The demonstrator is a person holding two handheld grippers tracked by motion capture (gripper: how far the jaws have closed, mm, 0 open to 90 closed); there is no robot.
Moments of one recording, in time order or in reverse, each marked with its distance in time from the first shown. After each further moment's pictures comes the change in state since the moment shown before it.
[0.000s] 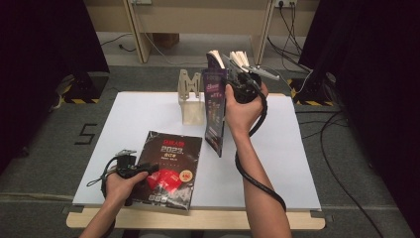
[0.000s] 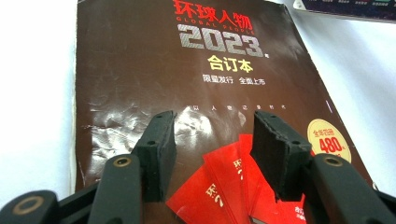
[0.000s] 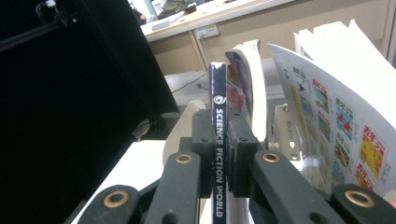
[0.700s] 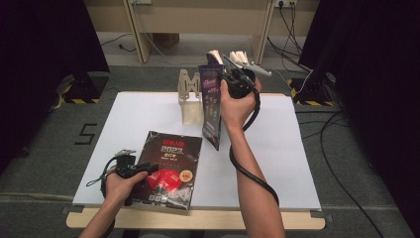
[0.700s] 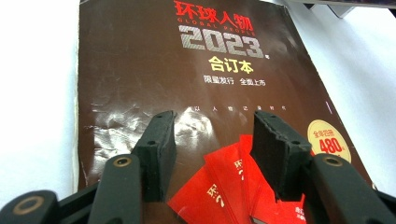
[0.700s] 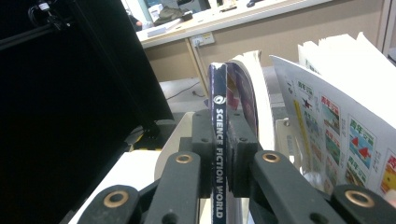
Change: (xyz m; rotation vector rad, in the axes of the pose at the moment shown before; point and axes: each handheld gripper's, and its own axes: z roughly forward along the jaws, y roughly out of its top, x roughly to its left) left arm 0.001 0.000 -0.001 -0.003 -0.004 -0.004; right arm 0.003 0.002 0.024 -0.032 -0.020 -0.029
